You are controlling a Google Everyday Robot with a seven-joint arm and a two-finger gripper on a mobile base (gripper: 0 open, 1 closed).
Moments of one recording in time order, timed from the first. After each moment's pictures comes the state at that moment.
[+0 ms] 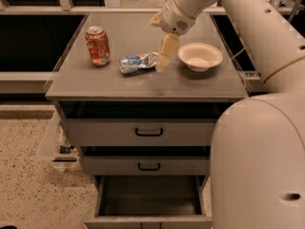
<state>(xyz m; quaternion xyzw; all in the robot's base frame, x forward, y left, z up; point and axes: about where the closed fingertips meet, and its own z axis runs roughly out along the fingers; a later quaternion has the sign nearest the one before) 0.700 -0.024 0.910 -0.73 0.61 0.11 0.27</state>
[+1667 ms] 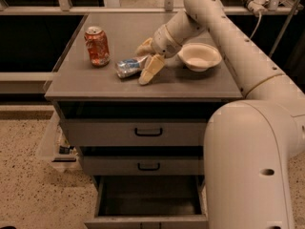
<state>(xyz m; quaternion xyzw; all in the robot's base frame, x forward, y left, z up) 0.717 0.016 0.829 -0.70 0.61 0.24 0.29</state>
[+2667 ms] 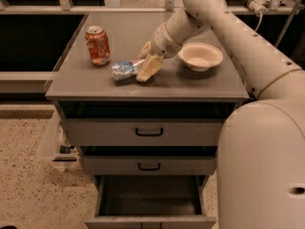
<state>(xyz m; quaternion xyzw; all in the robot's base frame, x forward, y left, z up) 0.703 0.012 0.847 -0.70 0.62 0.20 0.30</state>
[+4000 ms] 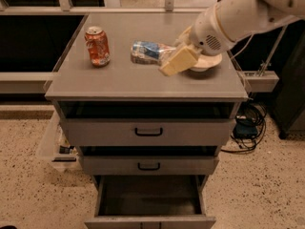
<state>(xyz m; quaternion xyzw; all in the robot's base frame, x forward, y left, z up) 0.579 -0.059 0.957 -0.56 0.73 0.14 0.37</state>
